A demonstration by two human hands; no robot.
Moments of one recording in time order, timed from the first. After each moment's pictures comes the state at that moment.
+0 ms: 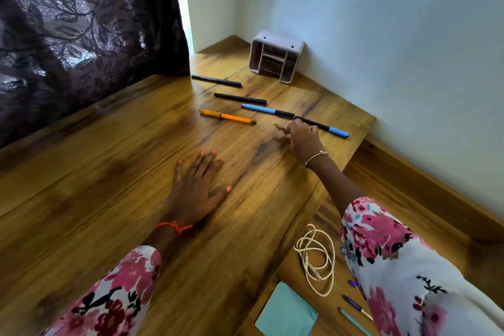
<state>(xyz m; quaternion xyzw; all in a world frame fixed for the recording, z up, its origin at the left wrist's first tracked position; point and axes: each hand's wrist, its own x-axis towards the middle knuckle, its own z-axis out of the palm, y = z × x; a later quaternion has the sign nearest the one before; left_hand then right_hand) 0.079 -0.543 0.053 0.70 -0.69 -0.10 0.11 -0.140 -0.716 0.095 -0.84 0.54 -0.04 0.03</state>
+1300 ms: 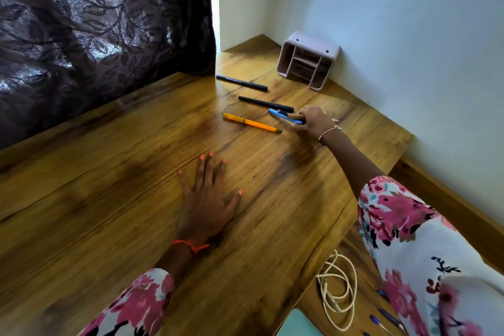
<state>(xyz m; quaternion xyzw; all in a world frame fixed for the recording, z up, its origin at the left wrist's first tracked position) 0.073 -0.544 0.053 0.79 -0.60 -0.06 0.11 -0.087 -0.788 0.115 -0.84 0.52 0.02 0.15</state>
